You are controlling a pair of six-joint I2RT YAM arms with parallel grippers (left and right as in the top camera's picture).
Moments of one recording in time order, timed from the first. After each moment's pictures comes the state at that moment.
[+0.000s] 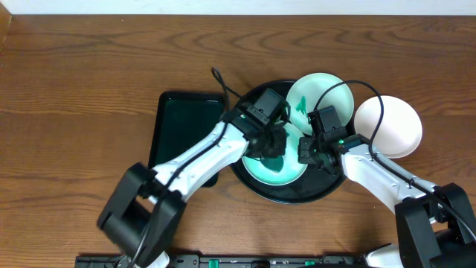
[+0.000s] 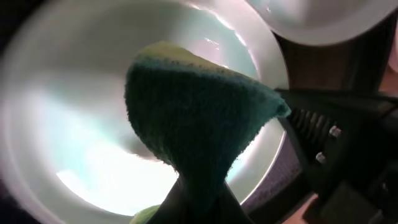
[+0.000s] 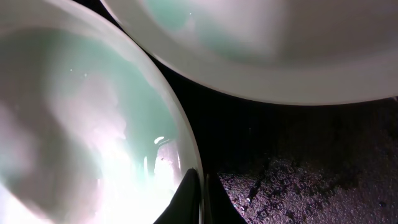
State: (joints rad) left arm -0.70 1.80 1.25 -0.66 0.23 -0.66; right arm 0.38 1.61 0.79 -0.38 -0.04 0.43
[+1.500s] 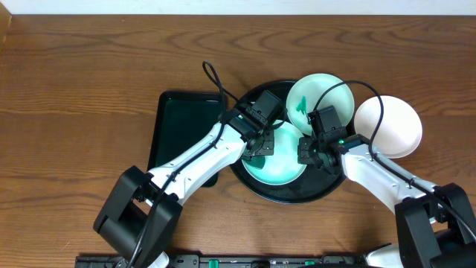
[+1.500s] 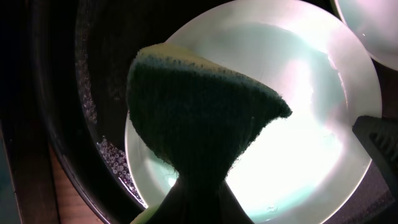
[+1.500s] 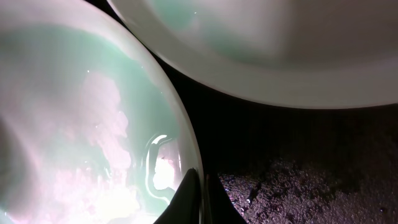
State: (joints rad) left arm -0.70 1.78 1.25 -0.75 0.00 -0.66; right arm 0.38 1.61 0.79 -0.38 -0.05 0.43
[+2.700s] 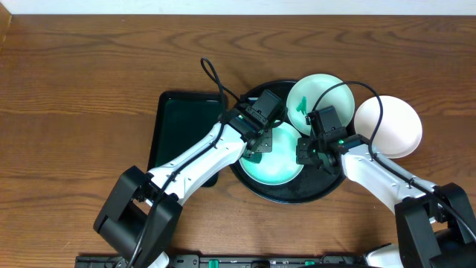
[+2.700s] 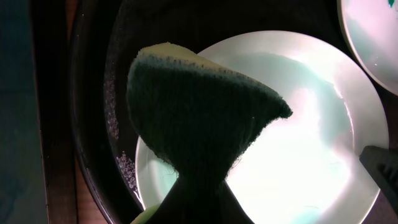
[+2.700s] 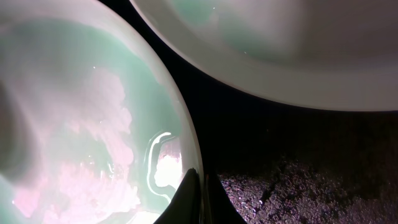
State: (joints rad) left arm -0.70 1.78 1.25 -0.73 -0.09 -0.67; right arm 0.38 1.61 0.78 -0.37 -0.09 0.43
